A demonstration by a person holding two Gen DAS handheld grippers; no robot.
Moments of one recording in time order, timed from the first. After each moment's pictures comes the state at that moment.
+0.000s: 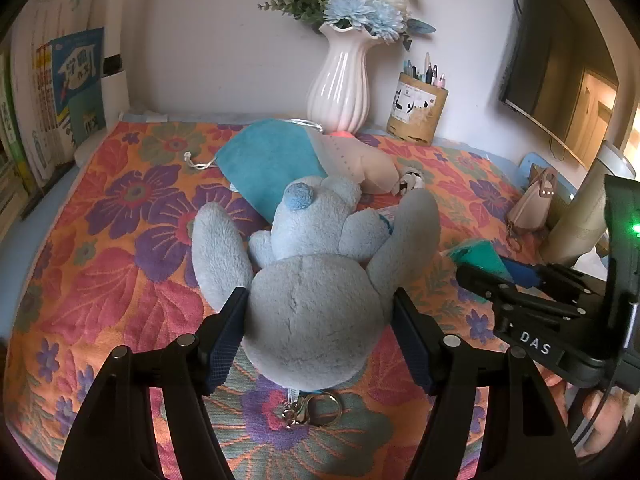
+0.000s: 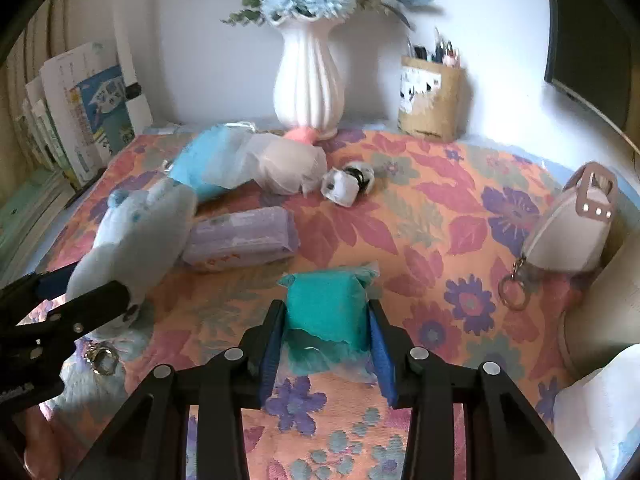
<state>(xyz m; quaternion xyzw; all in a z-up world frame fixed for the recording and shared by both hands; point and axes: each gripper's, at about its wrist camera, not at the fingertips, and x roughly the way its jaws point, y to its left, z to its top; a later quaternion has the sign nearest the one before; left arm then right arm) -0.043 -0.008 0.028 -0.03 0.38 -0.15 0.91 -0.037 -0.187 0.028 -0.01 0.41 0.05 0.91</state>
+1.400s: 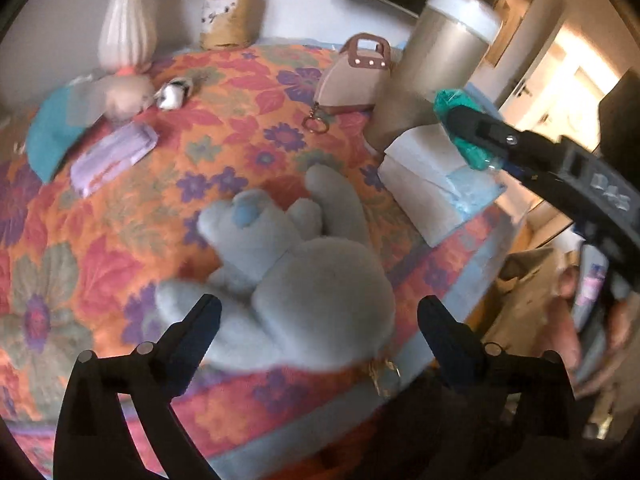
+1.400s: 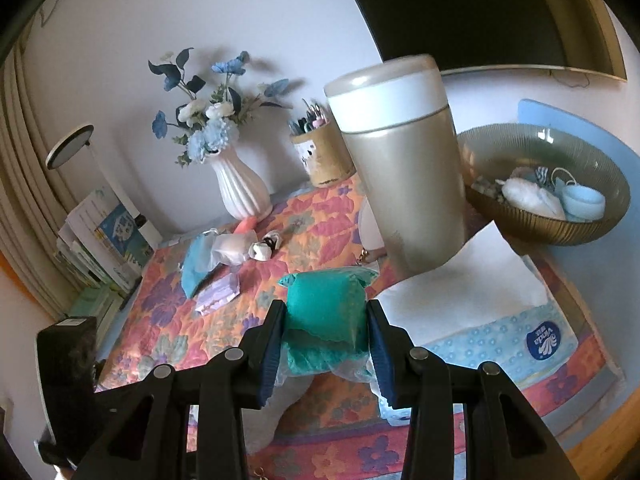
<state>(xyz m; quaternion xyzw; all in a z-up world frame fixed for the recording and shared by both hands) -0.114 -0.164 0.036 0.04 0.49 -0.33 0.80 -0.153 -0.344 0.102 0.19 0.34 0.03 0.92</state>
